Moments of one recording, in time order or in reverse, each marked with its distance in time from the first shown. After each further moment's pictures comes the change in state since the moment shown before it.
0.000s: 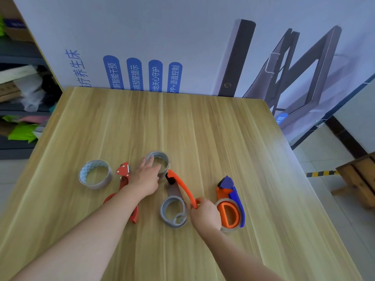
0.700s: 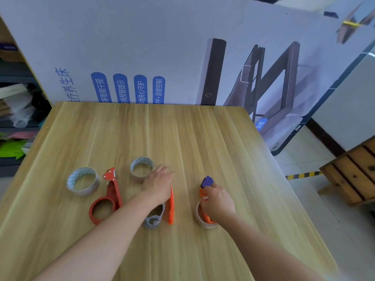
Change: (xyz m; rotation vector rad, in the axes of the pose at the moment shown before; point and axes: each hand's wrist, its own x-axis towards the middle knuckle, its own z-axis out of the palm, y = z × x) left_hand -0.035 0.085 -0.003 0.086 0.190 0.251; right_hand 0.014 0.046 -0.080 -0.341 0.121 -0.331
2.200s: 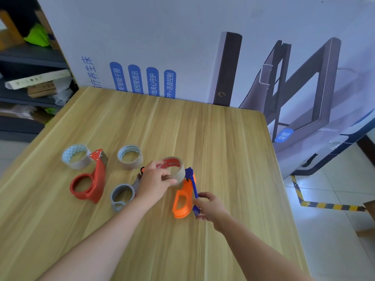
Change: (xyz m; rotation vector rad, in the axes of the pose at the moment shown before) left_hand 0.013 0.096 0.025 -0.644 0.350 -0.465; right_hand 0.042 0.102 -0.004 0.943 -0.511 0.252
